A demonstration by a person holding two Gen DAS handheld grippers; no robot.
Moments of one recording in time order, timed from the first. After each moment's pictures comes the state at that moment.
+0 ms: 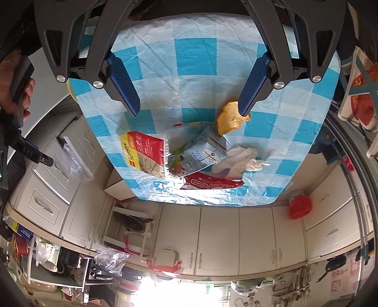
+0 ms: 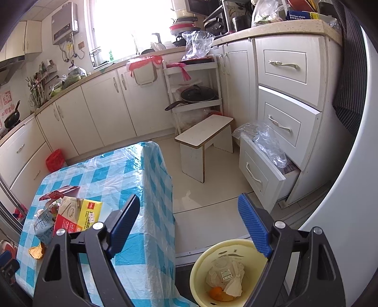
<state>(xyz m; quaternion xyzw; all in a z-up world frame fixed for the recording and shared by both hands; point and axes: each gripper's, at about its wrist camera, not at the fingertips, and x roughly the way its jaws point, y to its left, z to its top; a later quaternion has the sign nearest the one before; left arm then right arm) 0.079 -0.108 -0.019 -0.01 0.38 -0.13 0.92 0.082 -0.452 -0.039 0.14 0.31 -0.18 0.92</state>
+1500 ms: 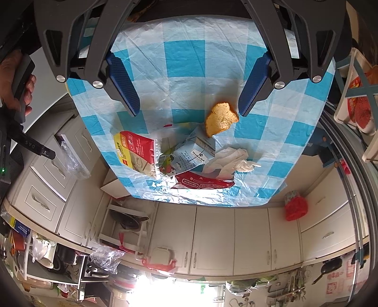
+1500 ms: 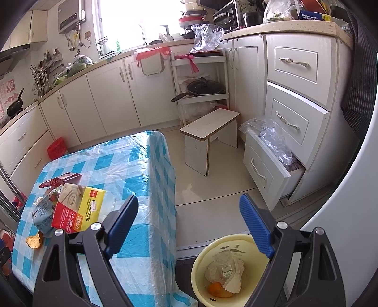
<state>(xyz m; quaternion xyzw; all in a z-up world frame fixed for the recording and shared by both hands) 0.078 -0.091 -0.016 -0.01 0.38 -0.12 0.92 0.090 -0.439 -0.048 0.12 0.33 -0.17 0.92</state>
